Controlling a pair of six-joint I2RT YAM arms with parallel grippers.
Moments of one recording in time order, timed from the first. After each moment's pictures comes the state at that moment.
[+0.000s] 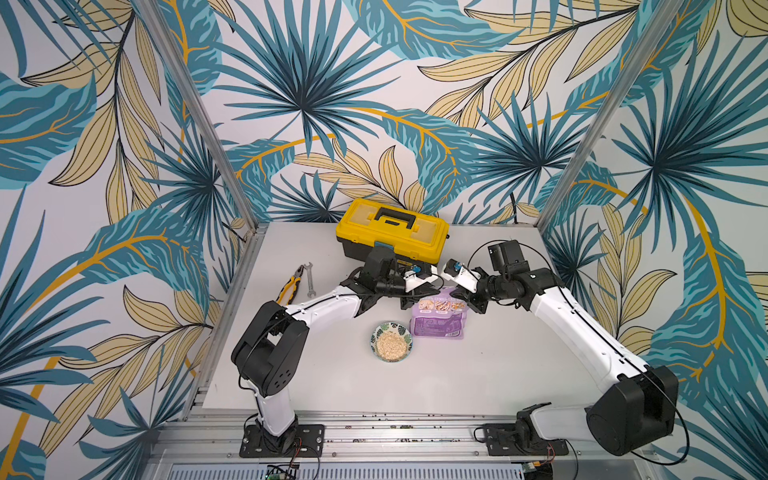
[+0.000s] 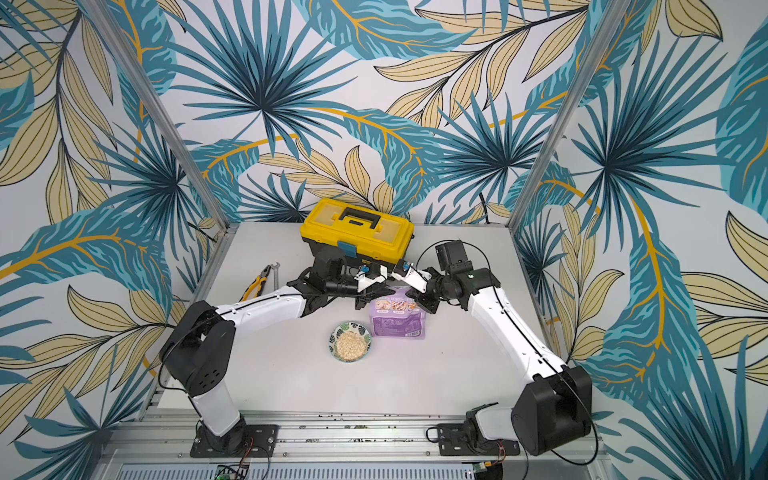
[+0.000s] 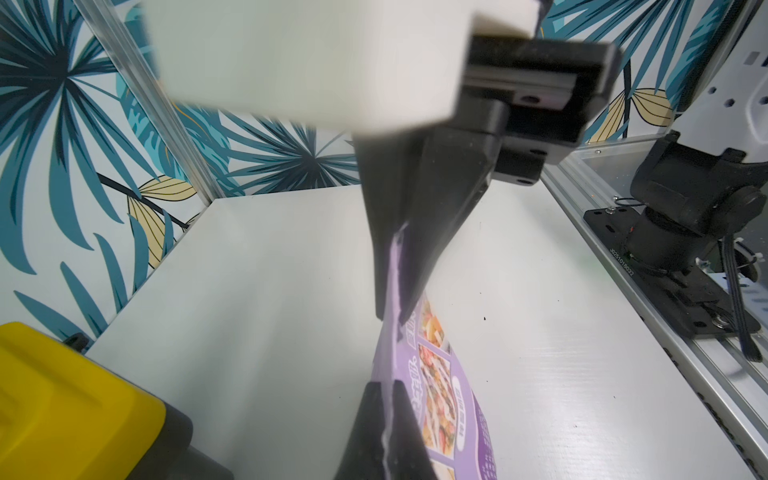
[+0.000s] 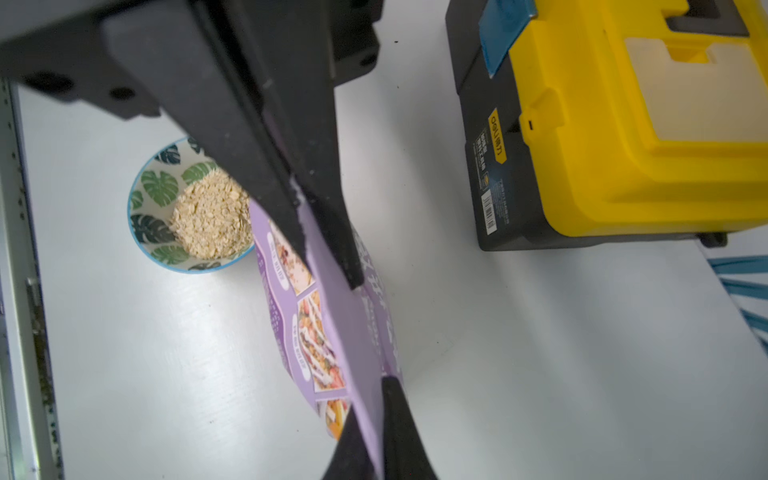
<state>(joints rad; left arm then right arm) -0.62 1.78 1.19 0.21 0.85 0.44 0.42 1.37 1.20 -0.79 -0.42 -0.78</state>
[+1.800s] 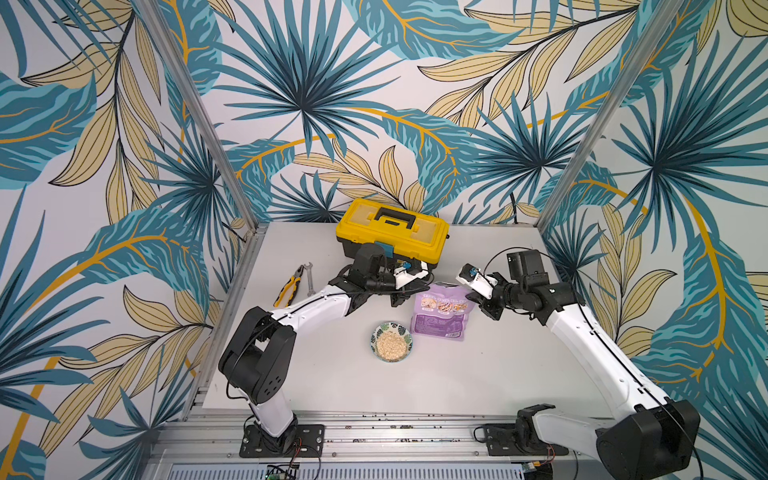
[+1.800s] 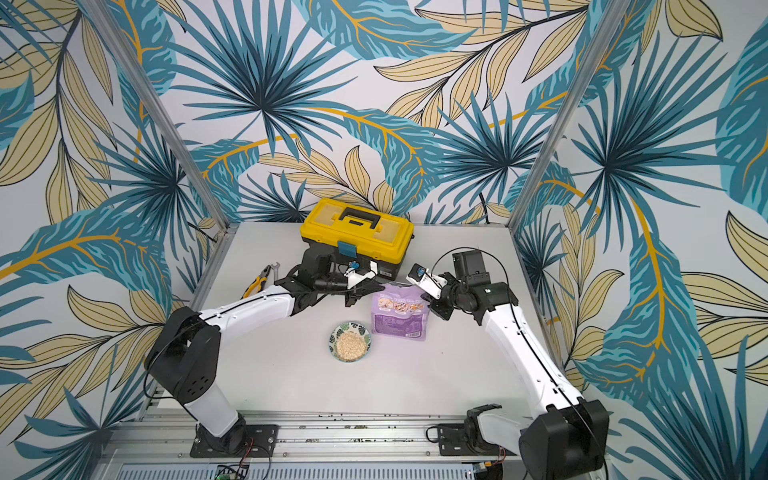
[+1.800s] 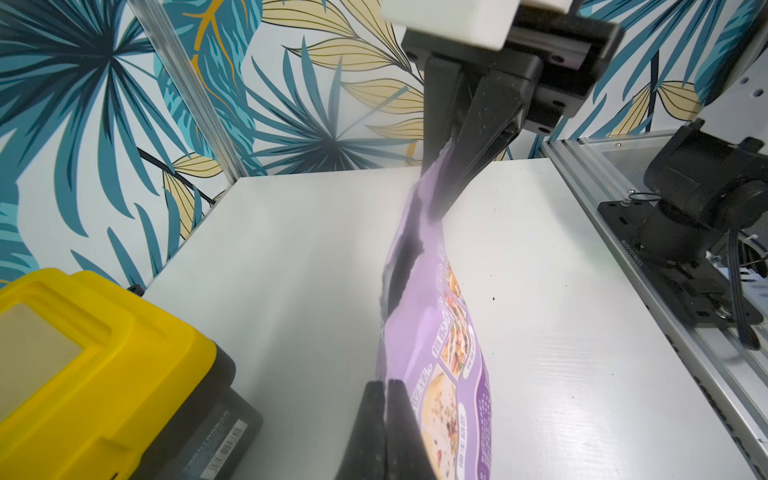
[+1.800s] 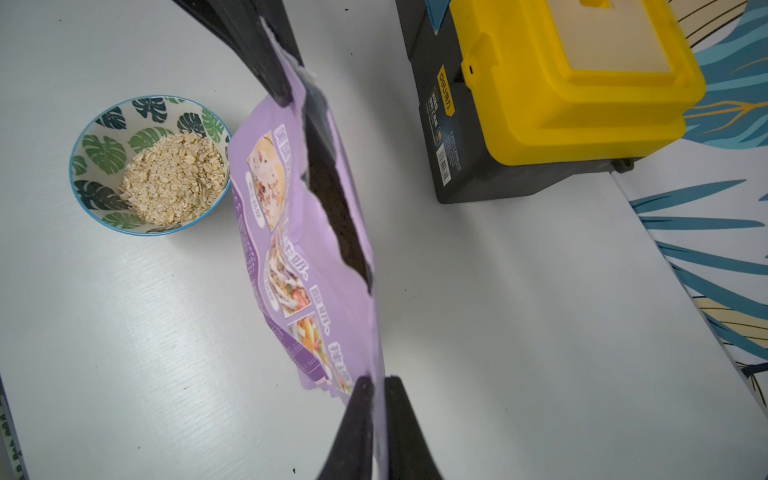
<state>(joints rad) -0.57 1.70 1.16 0.13 0.83 0.46 0.34 1.22 1.10 -0.77 -0.36 -0.77</state>
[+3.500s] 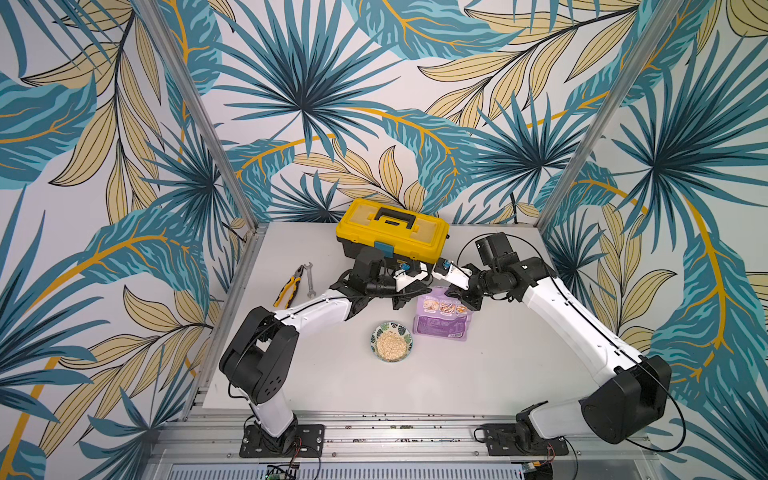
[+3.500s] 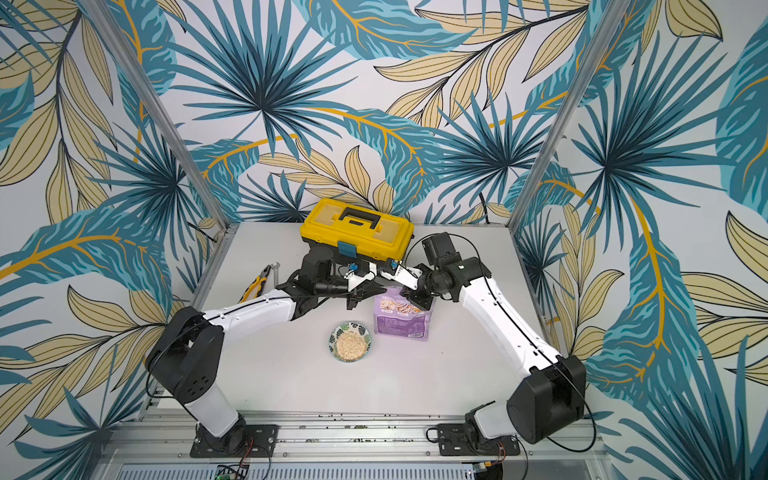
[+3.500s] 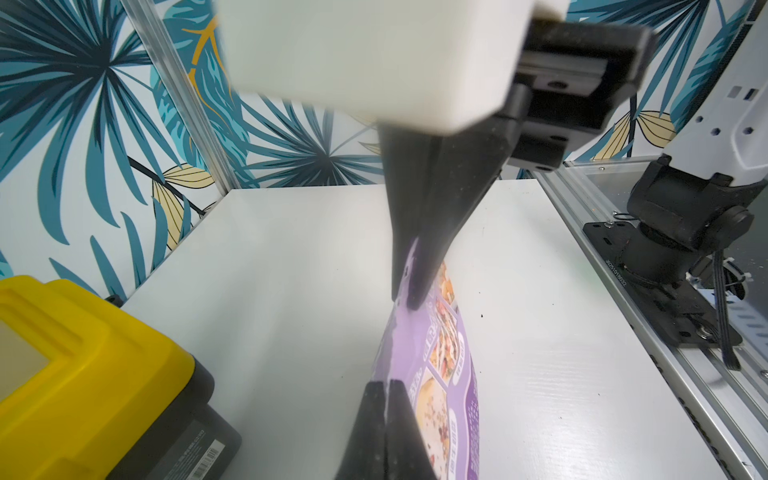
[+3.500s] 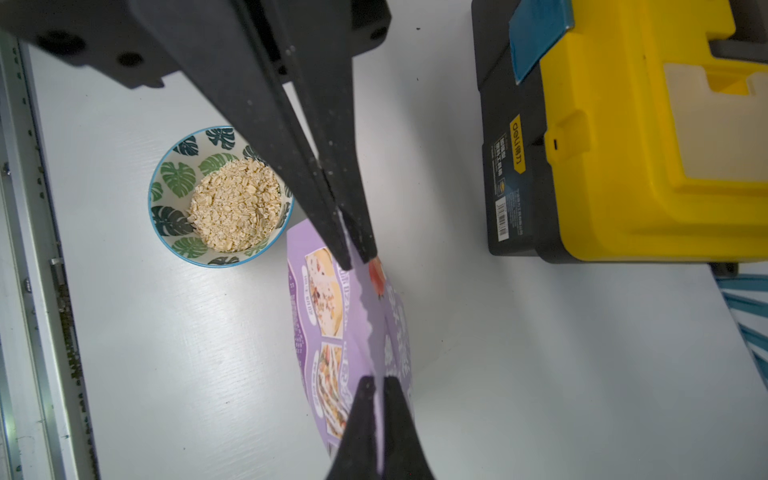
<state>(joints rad) -0.58 1.71 1.10 0.26 0.86 0.37 0.50 1.44 1.34 -0.92 -0.35 -0.77</state>
